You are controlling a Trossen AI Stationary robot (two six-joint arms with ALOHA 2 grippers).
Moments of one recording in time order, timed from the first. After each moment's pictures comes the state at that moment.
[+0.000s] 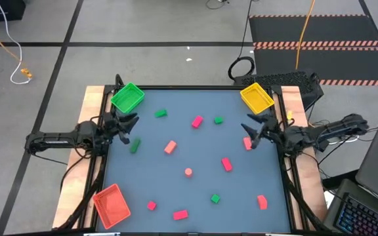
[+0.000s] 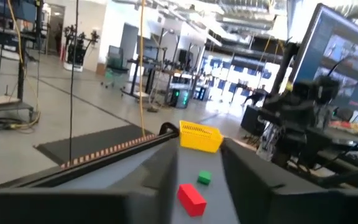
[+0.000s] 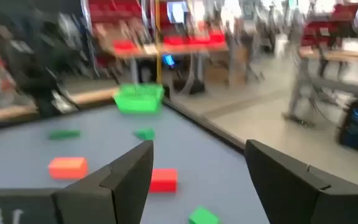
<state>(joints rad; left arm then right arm) 0.03 0.10 0.08 0.16 -0.46 -0.18 0.22 0.48 0.27 0.05 0.82 0.12</state>
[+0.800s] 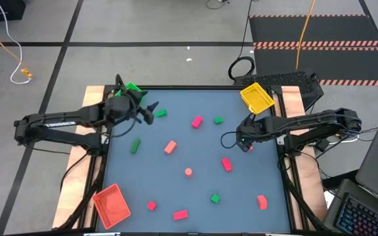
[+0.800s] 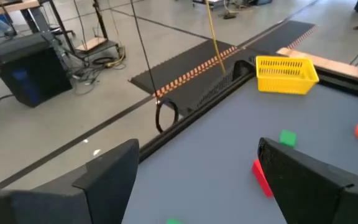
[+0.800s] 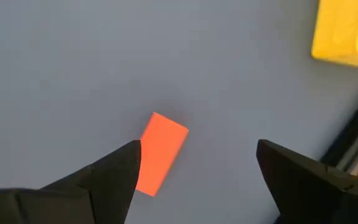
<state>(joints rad) 0.22 0.96 0.81 -0.22 -0.52 -0.16 -0.02 1.22 0.74 -1.08 0.34 0.82</state>
